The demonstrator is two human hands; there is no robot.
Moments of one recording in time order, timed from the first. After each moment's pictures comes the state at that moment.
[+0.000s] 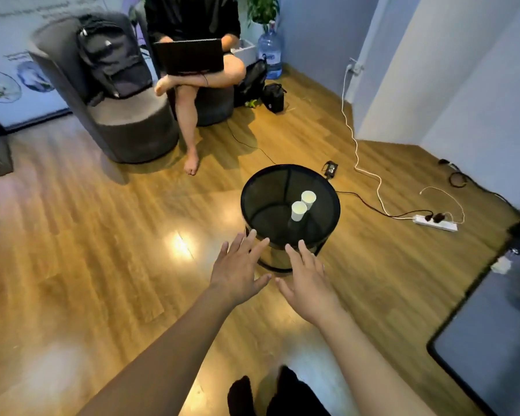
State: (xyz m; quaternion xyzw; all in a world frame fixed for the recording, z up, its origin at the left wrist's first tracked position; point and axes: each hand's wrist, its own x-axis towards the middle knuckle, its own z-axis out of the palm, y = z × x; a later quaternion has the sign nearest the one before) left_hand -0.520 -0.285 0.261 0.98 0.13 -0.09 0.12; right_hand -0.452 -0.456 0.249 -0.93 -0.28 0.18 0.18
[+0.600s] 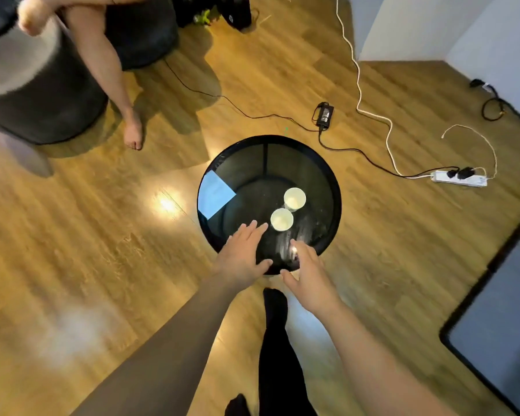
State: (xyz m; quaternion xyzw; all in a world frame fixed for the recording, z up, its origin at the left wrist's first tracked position) left_hand -0.181 -0.209 0.068 0.92 0.17 -0.22 0.27; right_hand -0.148 -0.391 0.081 -0.89 -0.11 0.34 0.27
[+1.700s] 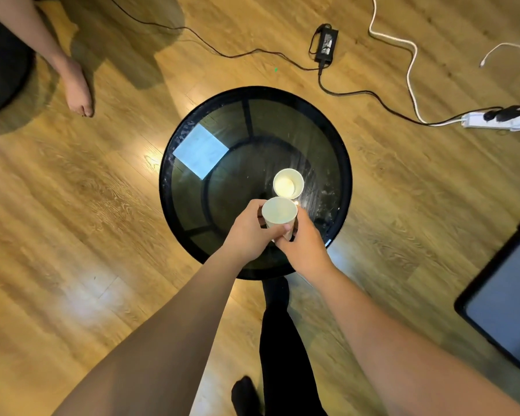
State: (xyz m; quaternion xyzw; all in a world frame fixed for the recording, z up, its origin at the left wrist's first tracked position) left_hand -0.064 -0.215 -0.050 0.78 0.27 -0.25 0.51; right_hand -0.045 -0.361 -0.064 -0.82 0.05 0.37 0.44
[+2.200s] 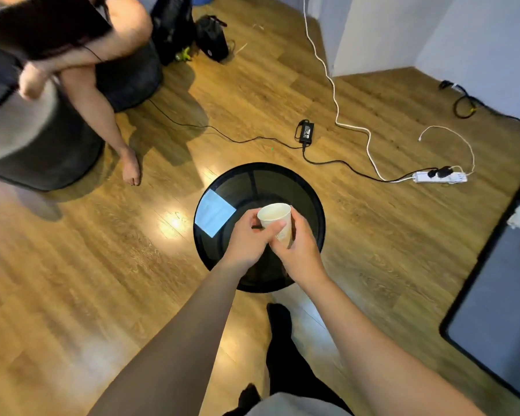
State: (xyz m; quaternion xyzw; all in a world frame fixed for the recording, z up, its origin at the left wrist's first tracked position) left_hand -0.085 -0.232 0.177 0.72 0.29 -0.11 0.62; right_hand -0.070 -0.366 0.155 -0.84 -0.01 0.20 0.50
